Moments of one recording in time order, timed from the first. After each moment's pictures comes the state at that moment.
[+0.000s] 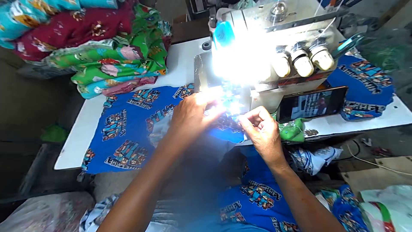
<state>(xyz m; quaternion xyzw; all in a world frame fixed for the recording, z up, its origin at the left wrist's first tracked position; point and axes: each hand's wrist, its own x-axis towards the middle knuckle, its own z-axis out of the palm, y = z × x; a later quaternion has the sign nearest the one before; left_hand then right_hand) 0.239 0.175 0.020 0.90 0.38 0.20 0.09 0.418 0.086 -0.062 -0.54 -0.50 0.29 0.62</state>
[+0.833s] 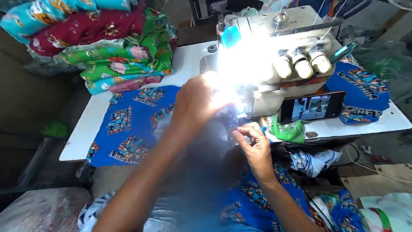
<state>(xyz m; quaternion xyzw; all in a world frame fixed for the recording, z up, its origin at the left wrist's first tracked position) 0.253 0.174 0.056 0.89 0.39 0.21 0.06 0.384 0.062 -0.082 -0.51 -0.44 0.32 0.66</state>
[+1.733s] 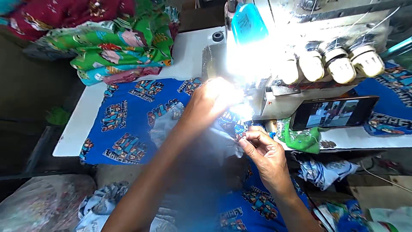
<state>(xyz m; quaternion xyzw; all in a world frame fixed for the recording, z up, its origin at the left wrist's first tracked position) 0.250 0.206 0.000 0.89 0.29 0.31 0.18 0.397 0.063 -0.073 -0.44 -0.42 0.44 0.66</state>
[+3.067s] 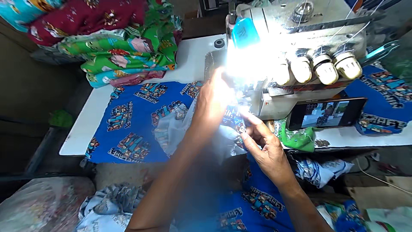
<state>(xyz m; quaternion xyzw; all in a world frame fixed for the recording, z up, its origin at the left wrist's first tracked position) 0.278 0.193 0.013 0.80 0.50 0.28 0.16 0.412 0.071 -0.062 -0.52 -0.58 0.32 0.54</state>
